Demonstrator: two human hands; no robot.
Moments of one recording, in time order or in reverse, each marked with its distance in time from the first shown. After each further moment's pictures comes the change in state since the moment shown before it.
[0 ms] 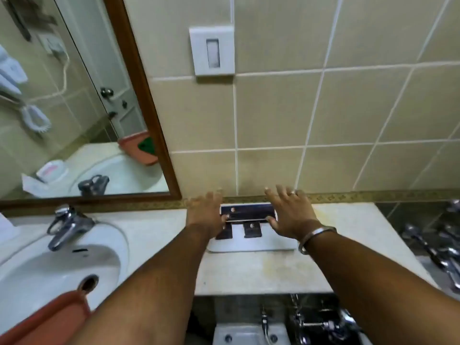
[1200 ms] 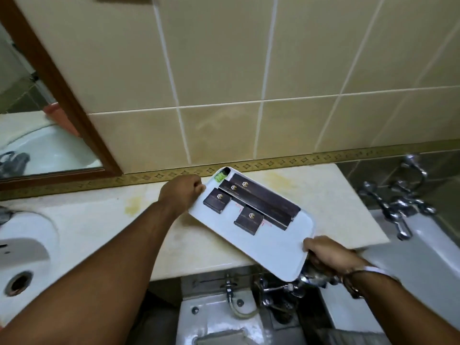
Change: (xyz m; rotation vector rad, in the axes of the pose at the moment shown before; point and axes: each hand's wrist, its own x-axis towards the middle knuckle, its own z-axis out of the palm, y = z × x) left_hand 0.051 0.041 0.060 -0.281 0.003 0.220; right_hand -0.167 0.085 0.080 1.401 -0.609 0.785
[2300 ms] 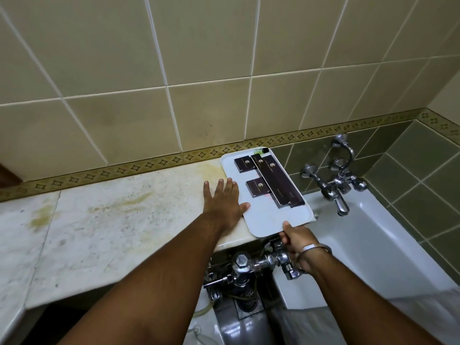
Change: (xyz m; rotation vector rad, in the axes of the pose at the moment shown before) left_hand 0.006 0.246 0.167 0.237 -0.261 0.205; right_hand 0.032 0.100 -0.081 0.504 0.374 0.123
